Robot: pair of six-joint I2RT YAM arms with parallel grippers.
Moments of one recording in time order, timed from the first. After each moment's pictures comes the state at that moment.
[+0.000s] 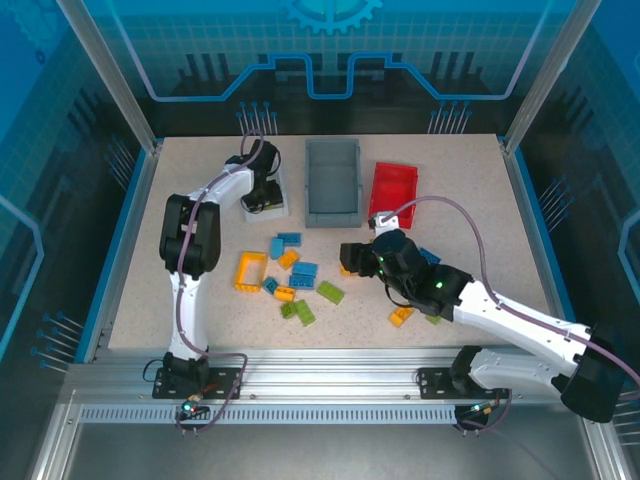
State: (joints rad) left arm -0.20 2.22 1.77 -0.77 -0.06 -0.56; right arm 0.88 1.07 0.82 -0.33 0.34 0.60
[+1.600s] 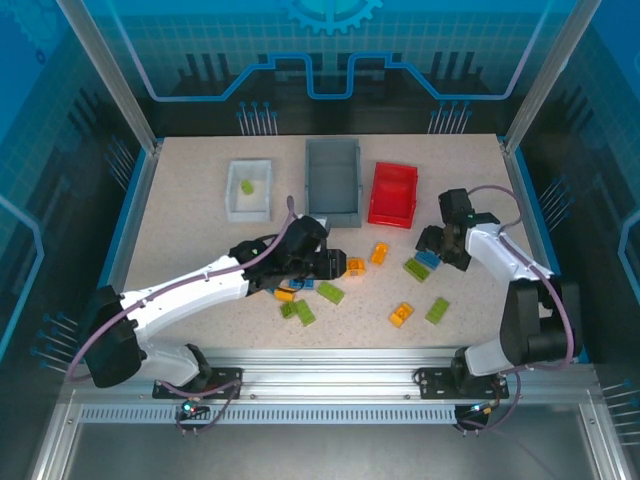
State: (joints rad) left arm -0.87 1.38 1.05 -0.46 -0.01 -0.82; right arm 0.07 1.48 0.94 -0.74 0.05 0.60
